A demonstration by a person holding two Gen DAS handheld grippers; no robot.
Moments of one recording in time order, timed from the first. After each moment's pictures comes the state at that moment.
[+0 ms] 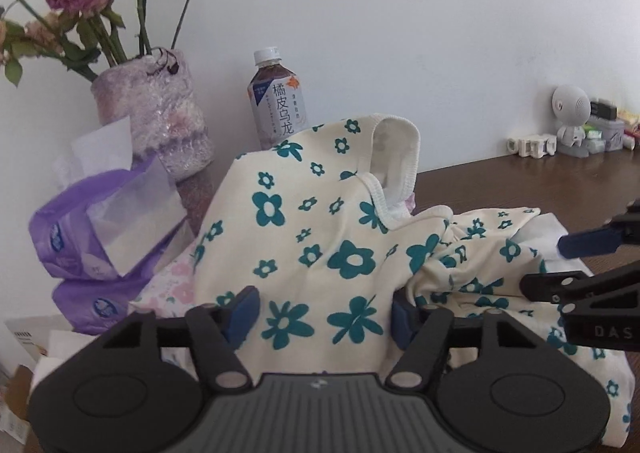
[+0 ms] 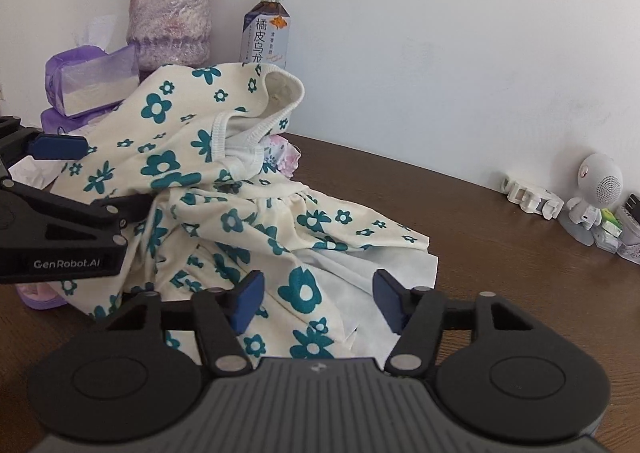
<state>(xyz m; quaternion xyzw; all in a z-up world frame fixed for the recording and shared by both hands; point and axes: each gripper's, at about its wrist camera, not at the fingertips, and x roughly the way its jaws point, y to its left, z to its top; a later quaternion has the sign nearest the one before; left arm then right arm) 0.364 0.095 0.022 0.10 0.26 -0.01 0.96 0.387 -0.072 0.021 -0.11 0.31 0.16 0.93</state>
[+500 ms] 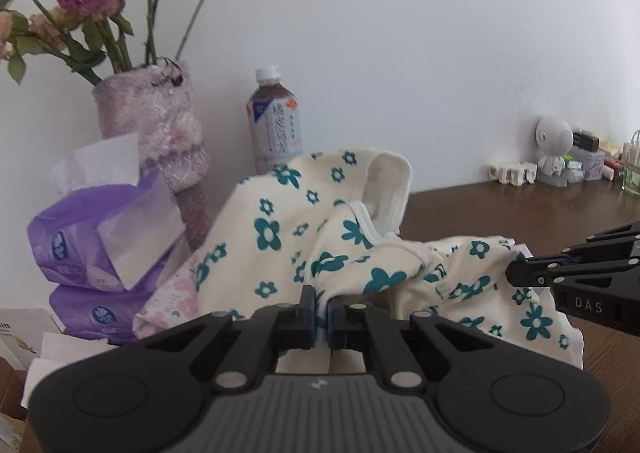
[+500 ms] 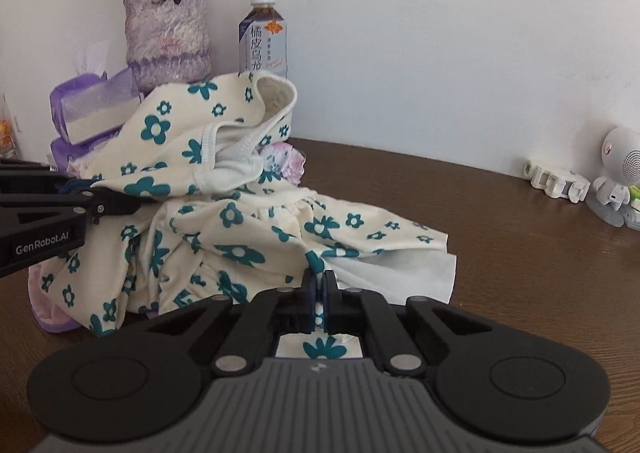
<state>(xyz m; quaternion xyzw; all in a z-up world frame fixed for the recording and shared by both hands) 0.349 0.108 0.061 0.07 0.23 -0.02 0.97 0.395 -0.090 0.035 -0.06 0.29 0.19 0.93</state>
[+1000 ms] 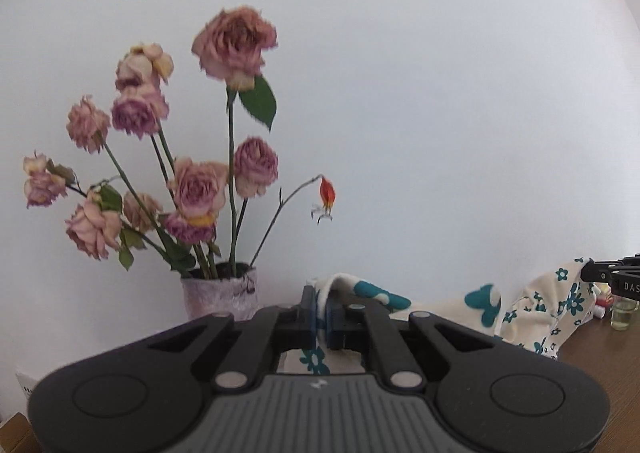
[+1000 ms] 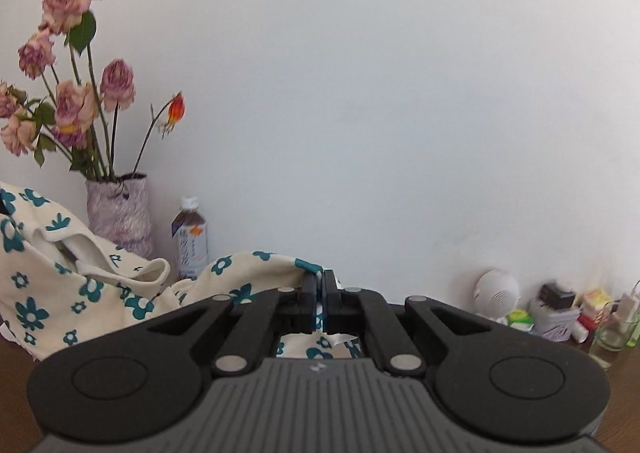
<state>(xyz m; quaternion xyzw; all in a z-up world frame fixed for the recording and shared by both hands) 0.246 0.105 0.211 0.03 0.04 0.00 1.00 0.333 -0.185 0.183 -0.04 0.10 0.10 0.99</state>
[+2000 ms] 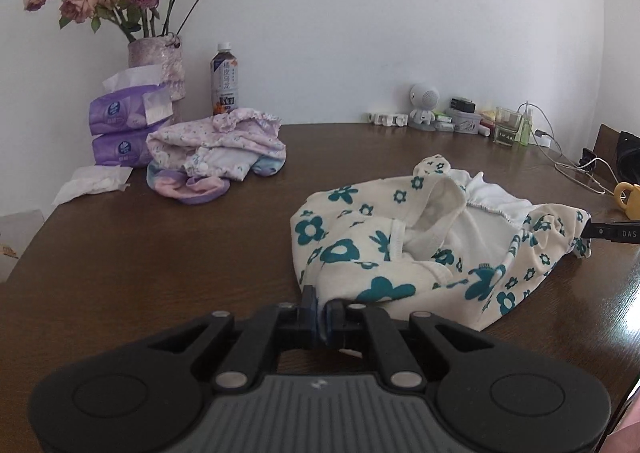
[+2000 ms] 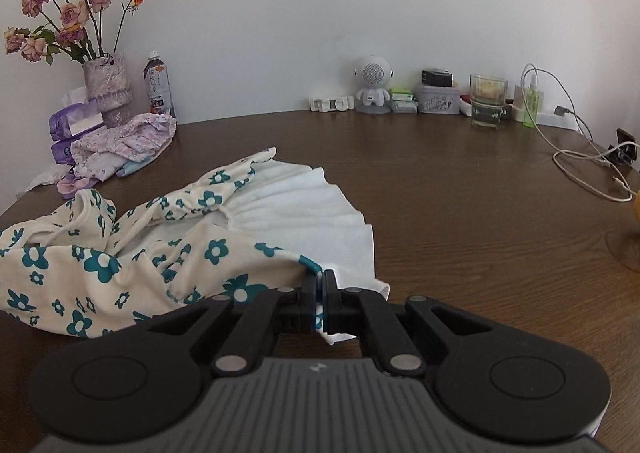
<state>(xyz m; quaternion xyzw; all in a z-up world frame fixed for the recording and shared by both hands) 0.032 0.061 0.030 0.01 0.30 -0.09 0.95 0.079 -0.363 0.030 0.02 0.29 0.07 0.95</state>
